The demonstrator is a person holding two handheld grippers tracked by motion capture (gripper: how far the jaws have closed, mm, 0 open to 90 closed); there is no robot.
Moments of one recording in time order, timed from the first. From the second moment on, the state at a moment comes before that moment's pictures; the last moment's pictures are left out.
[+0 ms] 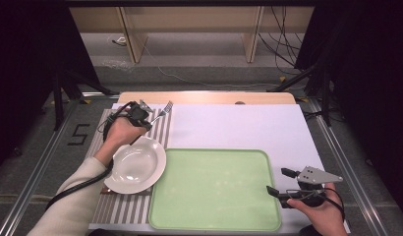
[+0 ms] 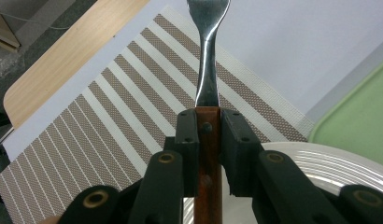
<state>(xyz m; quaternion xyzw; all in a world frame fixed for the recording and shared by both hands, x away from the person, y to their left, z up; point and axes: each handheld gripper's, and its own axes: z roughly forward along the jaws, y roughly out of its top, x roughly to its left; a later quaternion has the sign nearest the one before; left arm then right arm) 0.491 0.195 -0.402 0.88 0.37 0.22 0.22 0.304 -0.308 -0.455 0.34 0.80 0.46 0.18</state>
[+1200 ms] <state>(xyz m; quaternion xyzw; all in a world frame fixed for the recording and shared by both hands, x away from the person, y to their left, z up) 0.433 0.158 -0.399 0.89 0.34 0.18 0.25 0.304 -0.308 -0.454 0.34 0.80 0.46 0.18</state>
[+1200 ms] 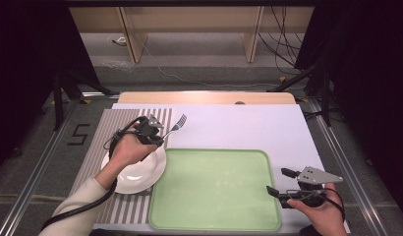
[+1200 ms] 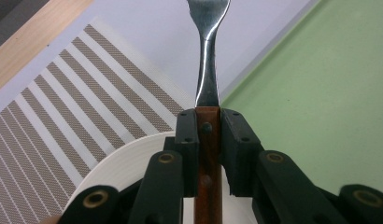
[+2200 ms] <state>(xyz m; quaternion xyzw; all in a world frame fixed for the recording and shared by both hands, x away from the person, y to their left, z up) 0.370 0.121 -0.407 0.91 0.30 0.13 0.25 0.304 -0.308 -0.454 0.34 0.80 0.46 0.18</state>
